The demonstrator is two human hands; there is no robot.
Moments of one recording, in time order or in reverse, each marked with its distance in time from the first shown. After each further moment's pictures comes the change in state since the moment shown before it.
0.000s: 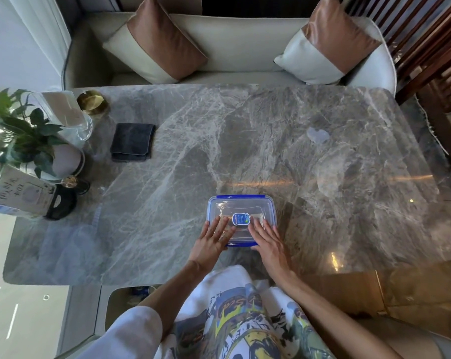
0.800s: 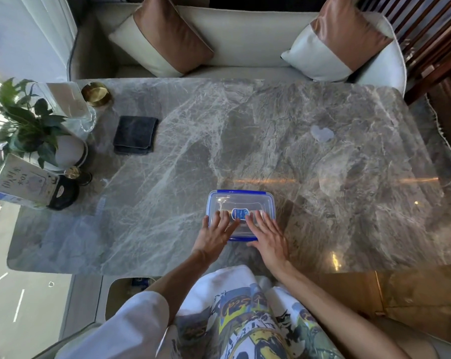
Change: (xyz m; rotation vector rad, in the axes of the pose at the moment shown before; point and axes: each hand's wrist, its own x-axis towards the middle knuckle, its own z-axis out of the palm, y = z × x) left_hand 0.018 0.013 -0.005 0.163 -0.036 -0.062; right_hand 0.011 0.009 0.003 -0.123 -0.130 0.051
